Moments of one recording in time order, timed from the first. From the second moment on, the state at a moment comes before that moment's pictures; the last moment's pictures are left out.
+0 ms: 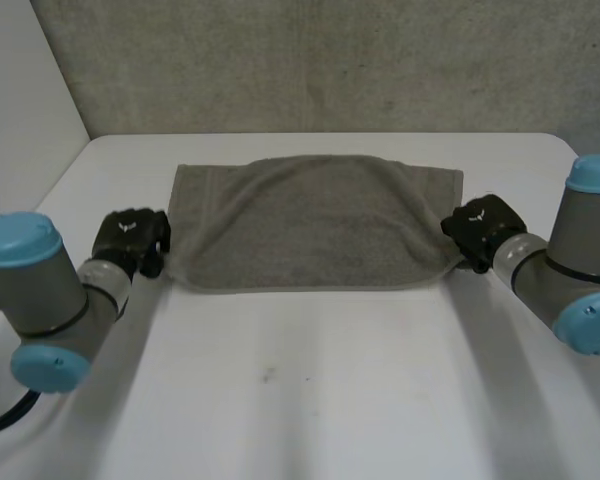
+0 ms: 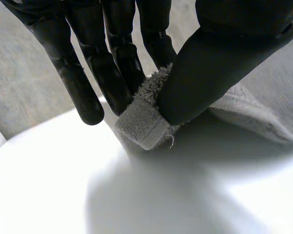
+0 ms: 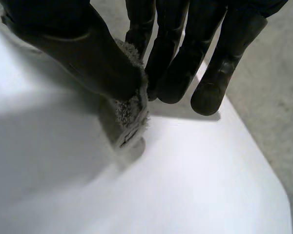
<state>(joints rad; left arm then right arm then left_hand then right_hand) 4.49 -2.15 -1.63 3.58 -1.48 3.31 1.81 -0.93 1.31 -0.01 1.41 2.40 1.19 1.22 1.22 1.22 1.02 1.32 1.33 1.34 1.34 1.17</state>
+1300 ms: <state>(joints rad) 4.51 -2.44 -1.02 3.29 -1.42 3.46 1.78 -0.74 0.88 0.20 1.52 2.30 1.19 1.22 1.22 1.22 1.02 1.32 1.33 1.34 1.34 1.17</state>
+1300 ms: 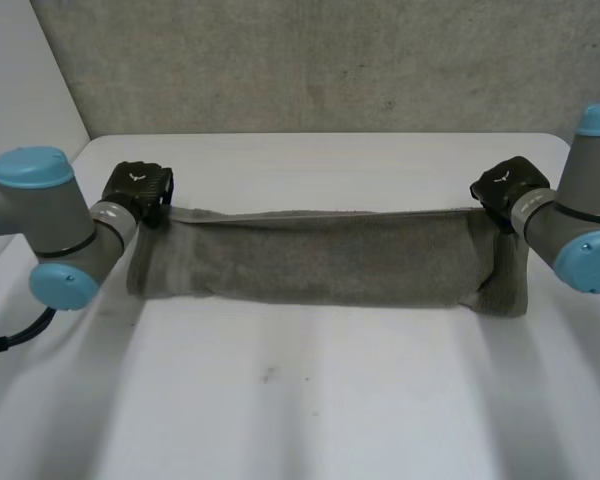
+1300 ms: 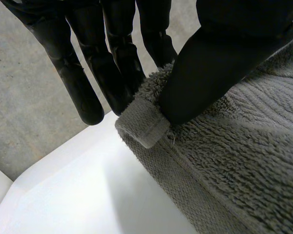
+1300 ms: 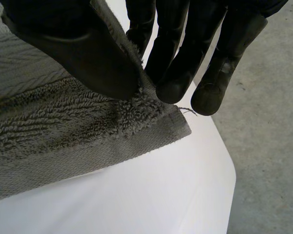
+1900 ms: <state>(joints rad) 4.46 -2.52 -0.83 3.27 -1.49 3.46 1.80 -0.63 0.66 0.07 1.61 2.38 0.18 0.17 0.17 0.17 0.03 0.24 0.24 0.25 0.26 0.06</state>
